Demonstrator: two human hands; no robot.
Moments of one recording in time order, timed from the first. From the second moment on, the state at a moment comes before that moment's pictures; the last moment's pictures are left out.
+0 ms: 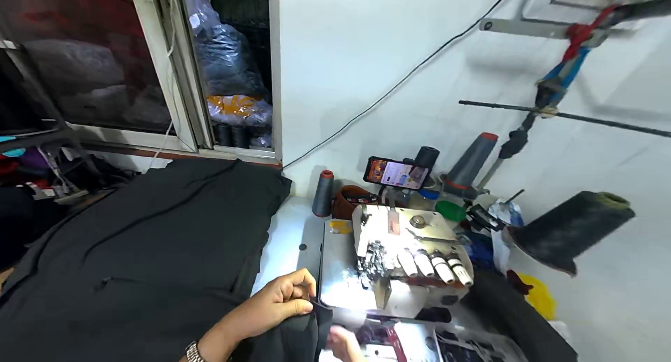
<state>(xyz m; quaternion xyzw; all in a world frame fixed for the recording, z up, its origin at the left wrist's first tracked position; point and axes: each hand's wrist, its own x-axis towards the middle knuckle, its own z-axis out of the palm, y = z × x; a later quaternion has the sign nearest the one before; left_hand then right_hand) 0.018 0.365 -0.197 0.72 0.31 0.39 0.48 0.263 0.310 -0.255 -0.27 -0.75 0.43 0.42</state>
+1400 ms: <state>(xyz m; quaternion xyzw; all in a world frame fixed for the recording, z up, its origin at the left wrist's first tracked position) 0.059 0.328 -0.186 0.68 0.40 0.59 0.18 0.273 0.271 -0.279 -0.32 -0.81 0.38 0.32</state>
